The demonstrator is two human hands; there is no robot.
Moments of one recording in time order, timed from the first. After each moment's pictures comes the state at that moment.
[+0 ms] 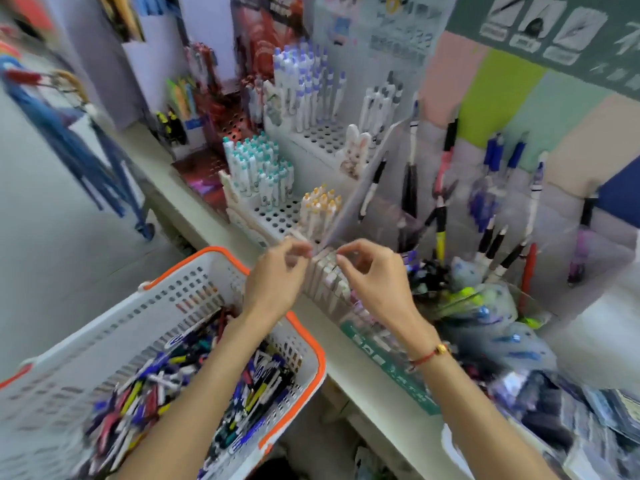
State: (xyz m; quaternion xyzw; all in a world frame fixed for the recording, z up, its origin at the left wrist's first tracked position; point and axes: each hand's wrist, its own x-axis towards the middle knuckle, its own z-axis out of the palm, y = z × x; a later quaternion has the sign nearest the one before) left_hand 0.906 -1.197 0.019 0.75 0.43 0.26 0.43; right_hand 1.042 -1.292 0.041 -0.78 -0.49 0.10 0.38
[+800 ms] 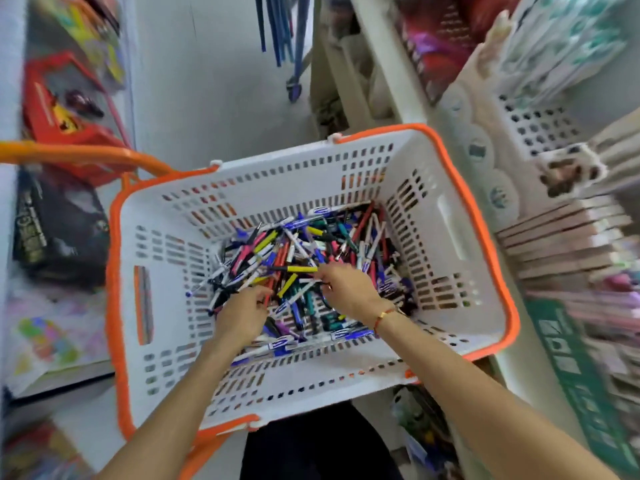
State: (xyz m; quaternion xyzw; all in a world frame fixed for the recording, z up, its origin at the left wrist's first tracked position) left_hand 0.622 -1.271 -0.210 0.56 0.72 -0.05 0.41; right_hand 0.821 -1.232 -0.192 -0.57 -0.75 0.32 -0.07
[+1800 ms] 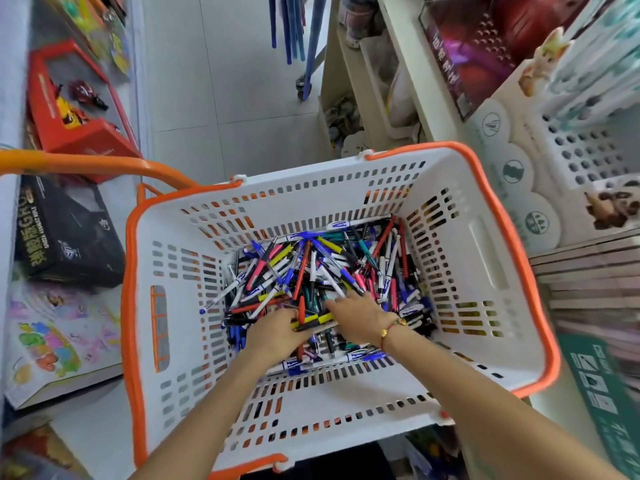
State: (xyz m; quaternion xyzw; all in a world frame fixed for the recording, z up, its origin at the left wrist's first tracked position) left_hand 0.633 -1.260 -0.222 0.60 0.65 -0.11 0.46; right_hand 0.797 -1.226 -0.209 -0.43 -0.80 0.24 -0.35
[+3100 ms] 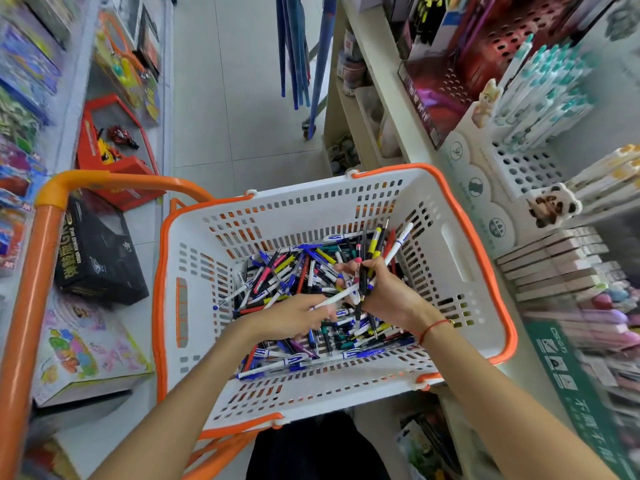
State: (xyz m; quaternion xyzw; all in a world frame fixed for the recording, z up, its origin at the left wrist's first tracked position) left_hand 0.640 -1.253 -0.112 0.55 0.47 0.02 0.69; right_hand 0.838 -1.227 -0.125 -0.46 -0.17 0.82 0.29
